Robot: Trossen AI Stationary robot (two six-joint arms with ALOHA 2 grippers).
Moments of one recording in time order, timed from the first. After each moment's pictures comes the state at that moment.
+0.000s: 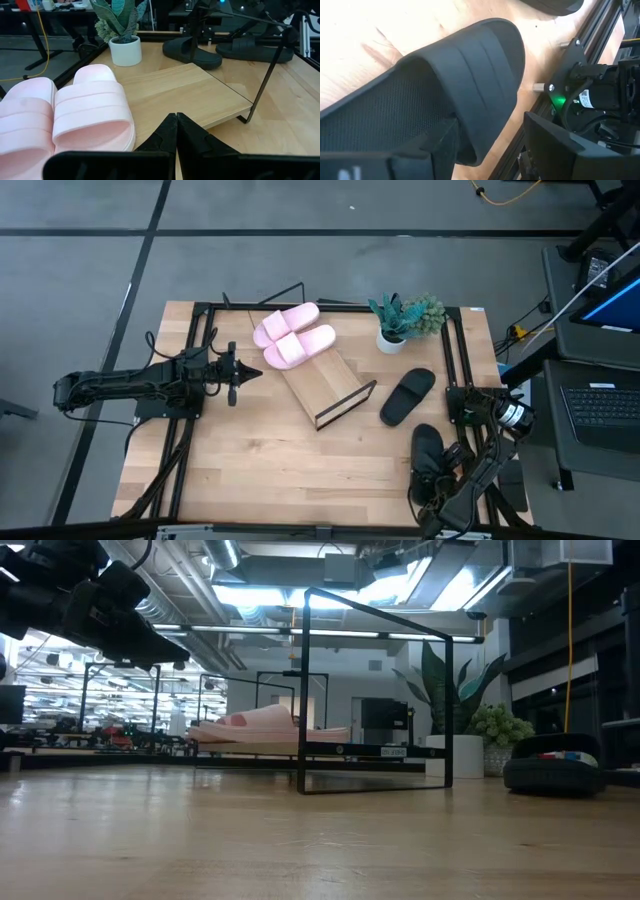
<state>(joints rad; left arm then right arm) 0.26 0.40 0.13 0.04 0.09 0.04 1.04 2.01 1.36 -1.56 0.16 1.77</state>
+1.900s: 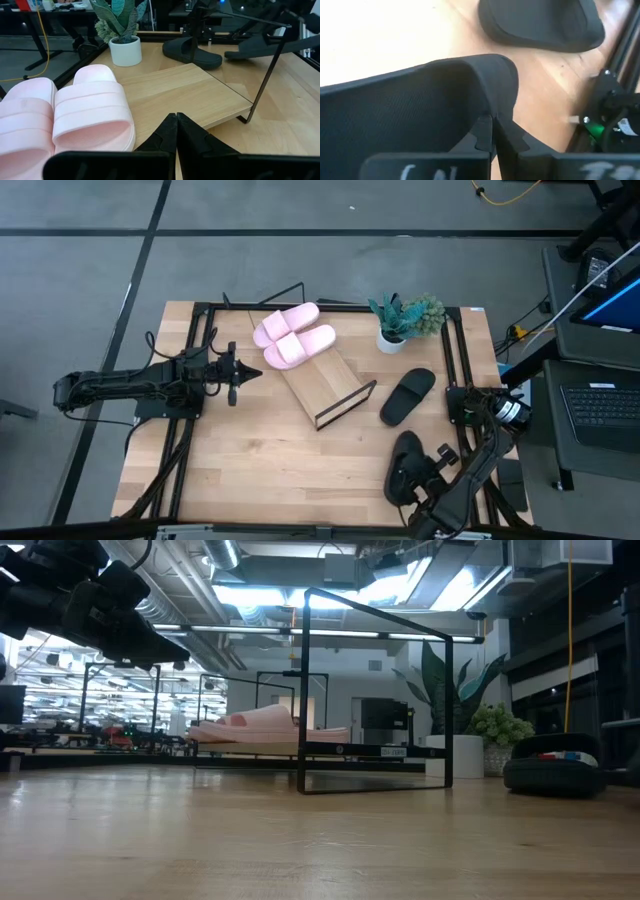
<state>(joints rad) 0.26 0.40 0.13 0.04 0.09 0.04 0.98 2.00 1.51 -1.57 0.37 1.86</state>
